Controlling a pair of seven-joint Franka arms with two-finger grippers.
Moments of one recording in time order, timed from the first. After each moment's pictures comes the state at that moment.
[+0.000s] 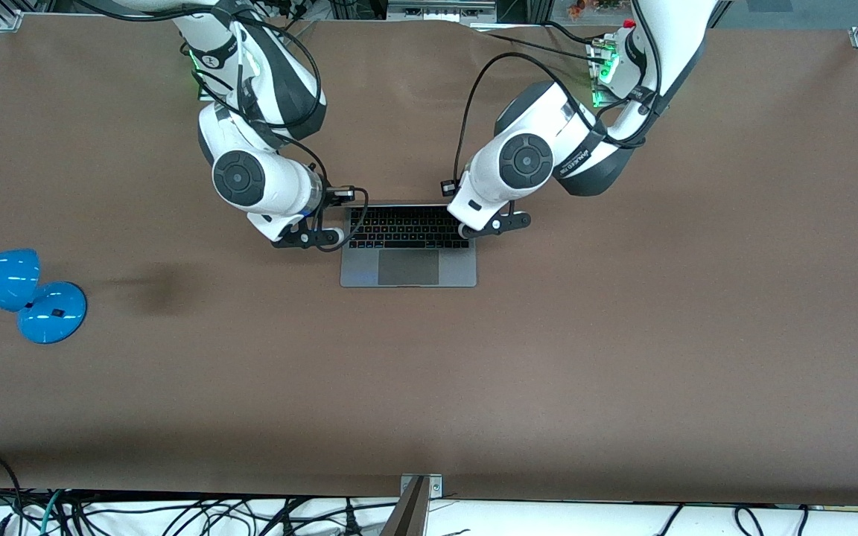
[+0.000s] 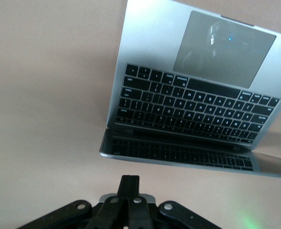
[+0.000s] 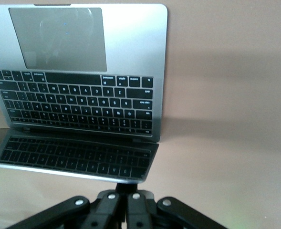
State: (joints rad) left arm -0.21 0.49 -0.53 -1.70 -0.17 1.95 -0.89; right arm 0.22 0.35 0.33 -1.86 0.21 1.95 0.40
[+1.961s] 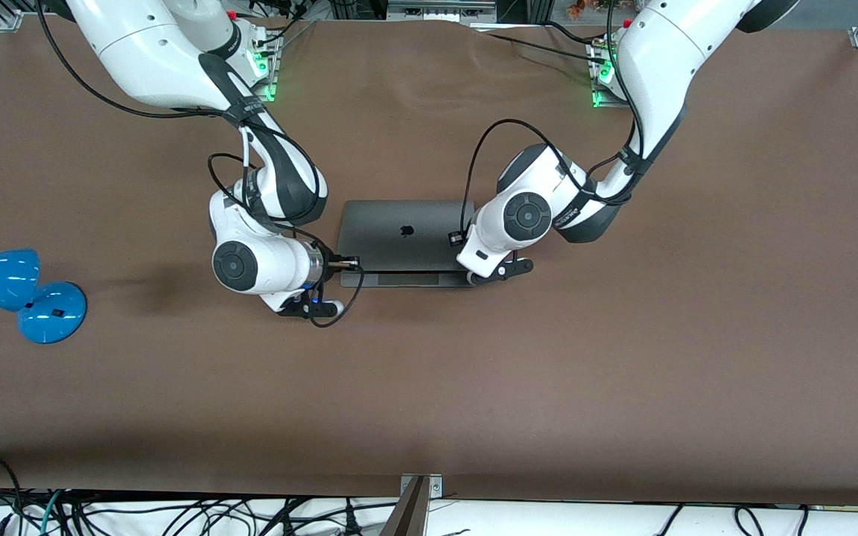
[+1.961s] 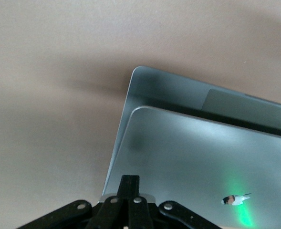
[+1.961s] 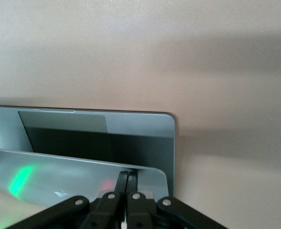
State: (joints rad) left arm -0.21 0.69 -0.48 -1.65 -0.04 2.15 -0.89; right arm 0.22 0.69 0.27 -1.54 0.21 2.03 0.36
